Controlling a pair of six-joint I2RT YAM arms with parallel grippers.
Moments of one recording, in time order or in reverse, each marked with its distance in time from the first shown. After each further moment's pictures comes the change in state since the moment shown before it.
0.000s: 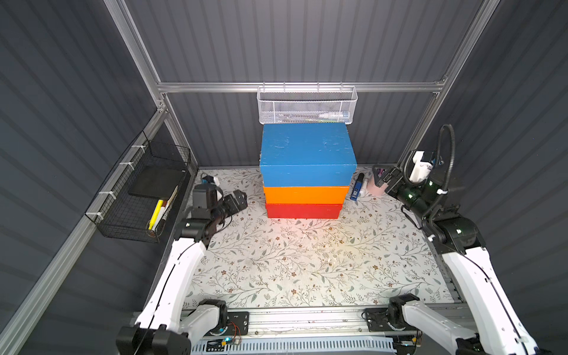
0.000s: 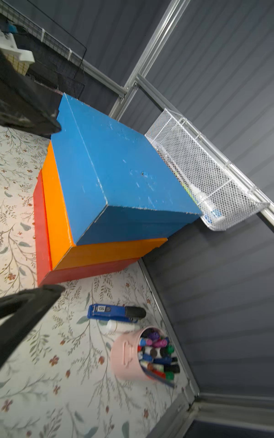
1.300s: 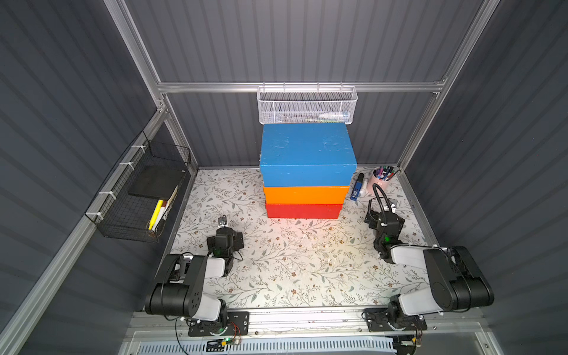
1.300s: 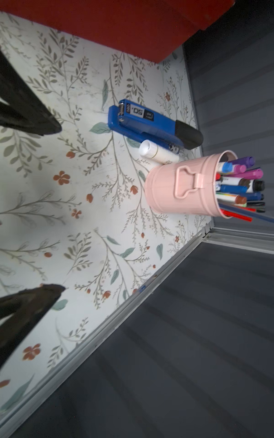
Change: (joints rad) left arm 0.004 0.462 -0.689 1.104 -0.399 0.432; right arm -0.079 0.528 -0.815 1.194 0.517 -0.494
